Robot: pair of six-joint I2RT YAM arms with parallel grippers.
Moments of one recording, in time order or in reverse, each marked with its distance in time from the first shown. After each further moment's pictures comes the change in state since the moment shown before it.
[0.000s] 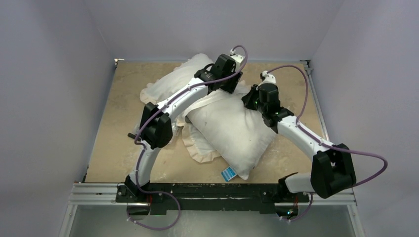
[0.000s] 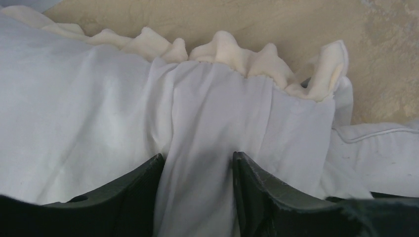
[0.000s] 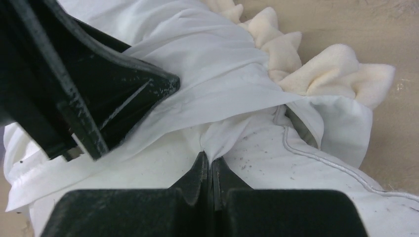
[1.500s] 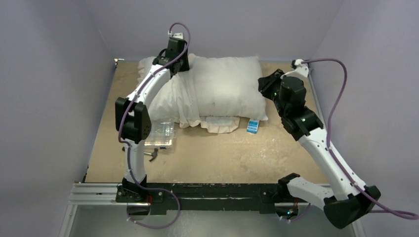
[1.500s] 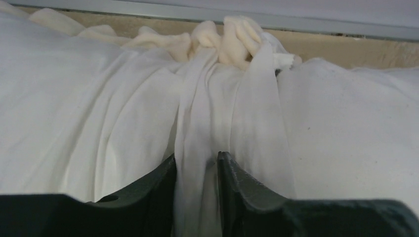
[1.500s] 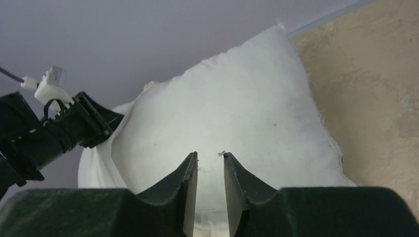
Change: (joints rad) left arm 0.398 -0.110 -0.121 0.053 -0.143 -0.236; right arm 0.035 -0.335 0.249 -0.320 0.325 0.137
